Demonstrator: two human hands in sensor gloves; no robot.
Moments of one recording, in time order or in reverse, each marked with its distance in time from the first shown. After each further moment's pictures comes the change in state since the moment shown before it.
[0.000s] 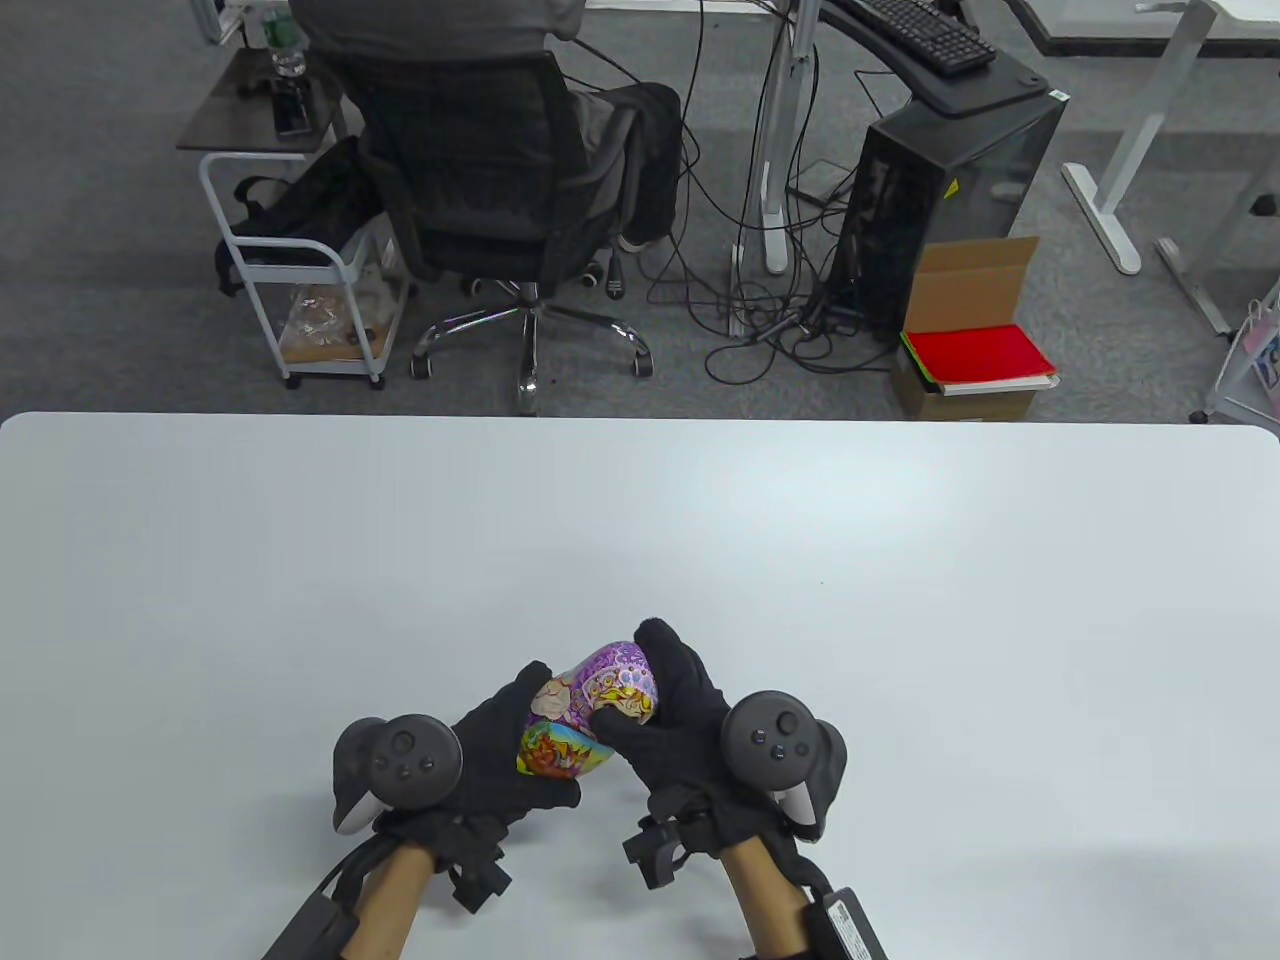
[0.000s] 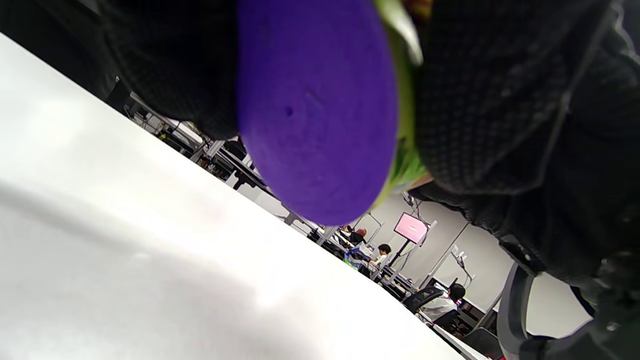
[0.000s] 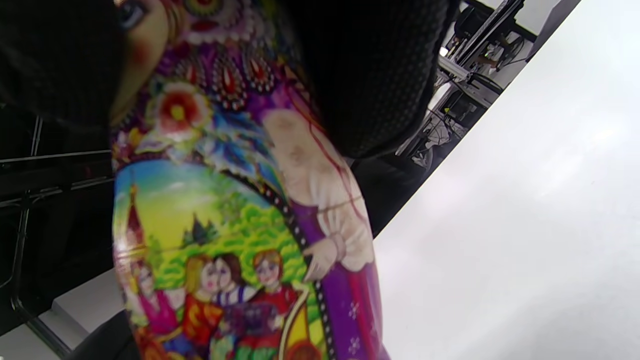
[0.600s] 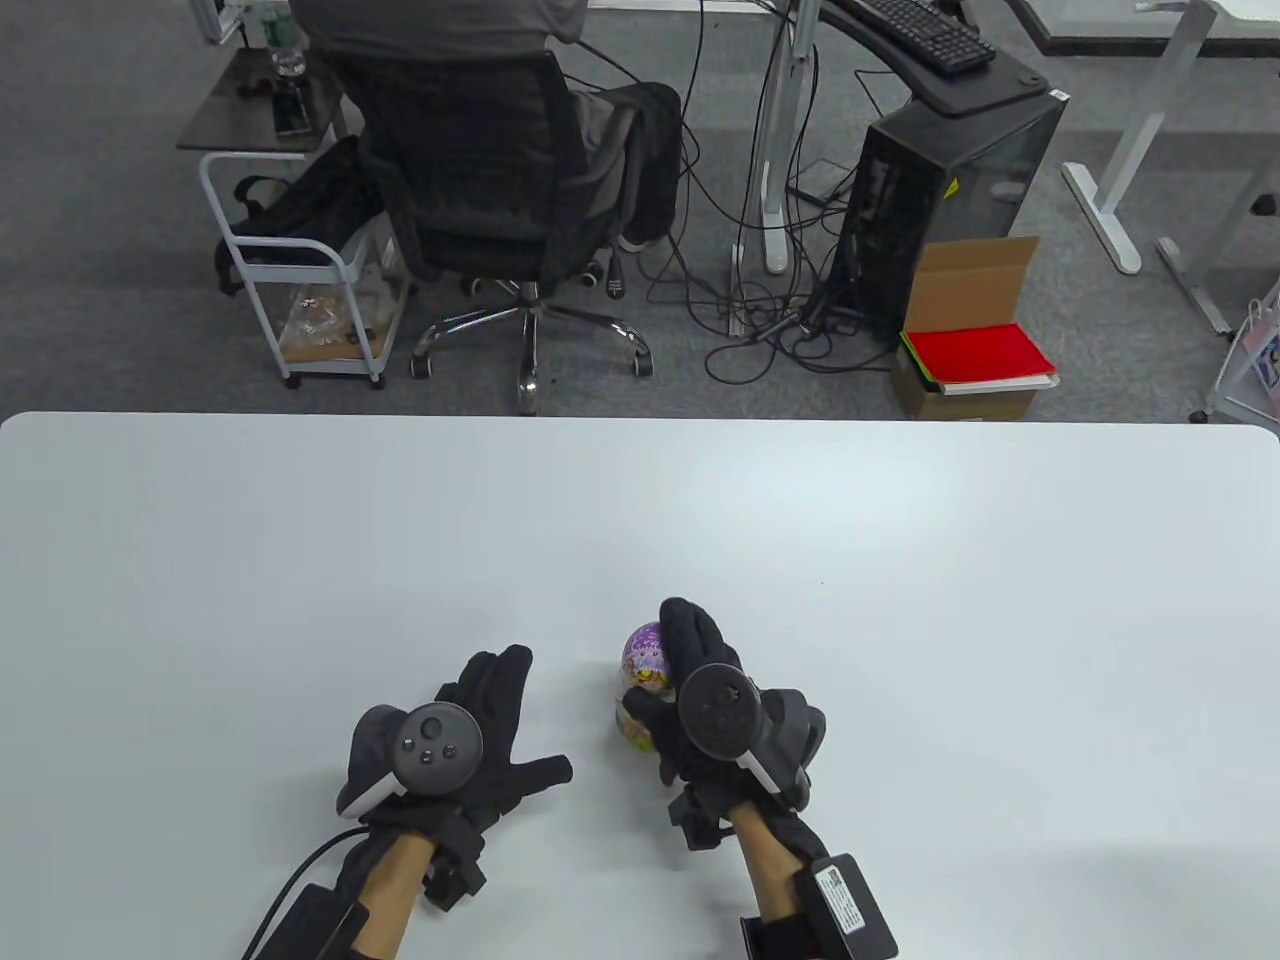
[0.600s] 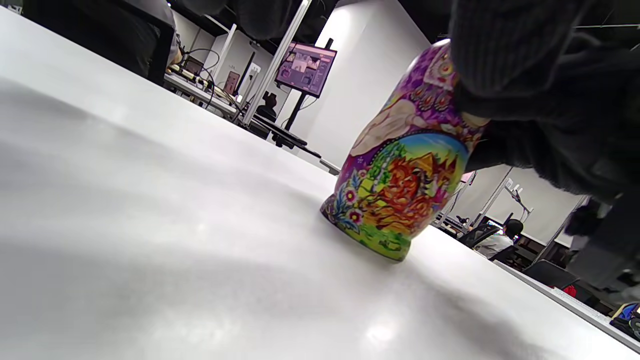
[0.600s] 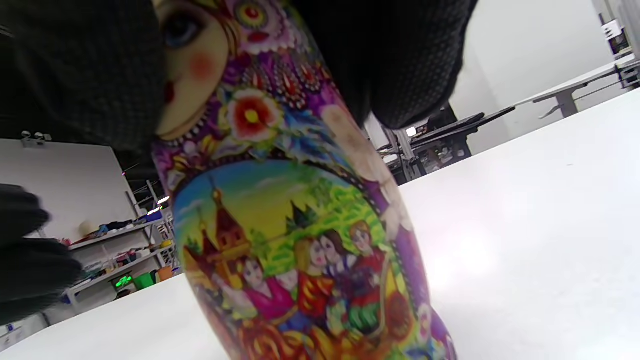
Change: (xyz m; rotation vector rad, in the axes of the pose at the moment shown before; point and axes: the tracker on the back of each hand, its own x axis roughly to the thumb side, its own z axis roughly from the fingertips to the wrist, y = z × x) left_hand -0.018 -0.005 -0.003 -0.134 0.078 -0.199; right_hand -0.021 0.003 -0.027 -0.044 0.042 0.586
